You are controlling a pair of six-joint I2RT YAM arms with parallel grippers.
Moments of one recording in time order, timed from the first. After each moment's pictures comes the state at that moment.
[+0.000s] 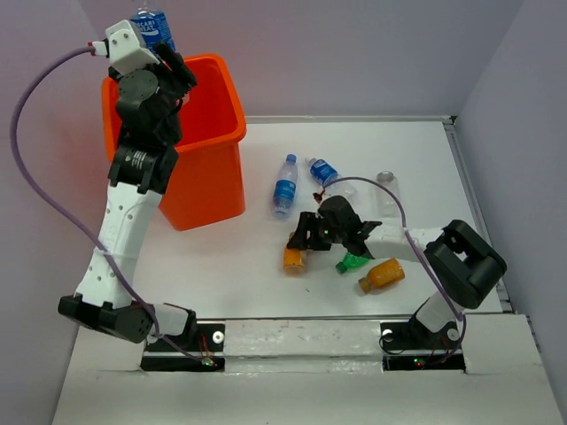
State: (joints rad) left arm -0.32 1.30 1.75 -0.22 -0.52 -0.28; right arm 0.74 1.62 0.77 0.16 -0.25 0.74
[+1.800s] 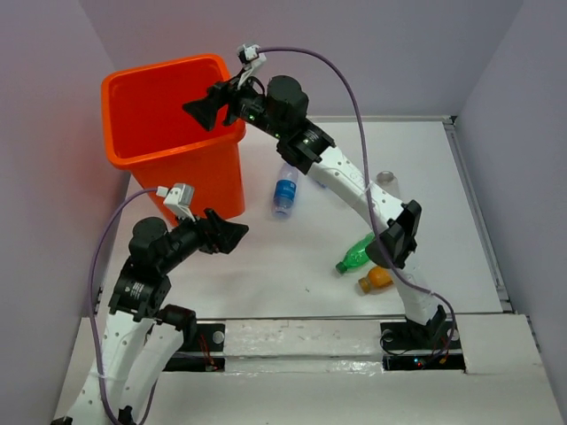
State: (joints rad) left arm -0.27 0.49 0.69 -0.44 0.41 -0.52; right arm 0.84 2.26 2.53 -0.02 -0.22 0.36
